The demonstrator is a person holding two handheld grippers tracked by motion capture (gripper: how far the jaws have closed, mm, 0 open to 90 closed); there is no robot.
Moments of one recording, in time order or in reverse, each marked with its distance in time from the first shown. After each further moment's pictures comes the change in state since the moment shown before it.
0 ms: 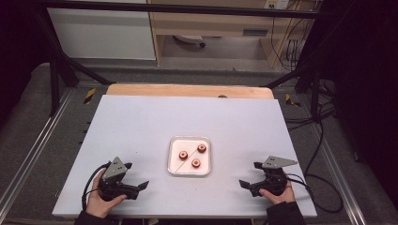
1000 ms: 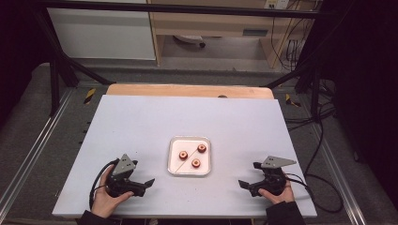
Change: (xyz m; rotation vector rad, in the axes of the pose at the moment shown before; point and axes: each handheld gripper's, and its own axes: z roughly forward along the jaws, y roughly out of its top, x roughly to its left) left arm -0.008 0.015 0.014 0.036 0.013 0.023; right arm 0.000 0.000 0.003 0.009 0.002 0.000
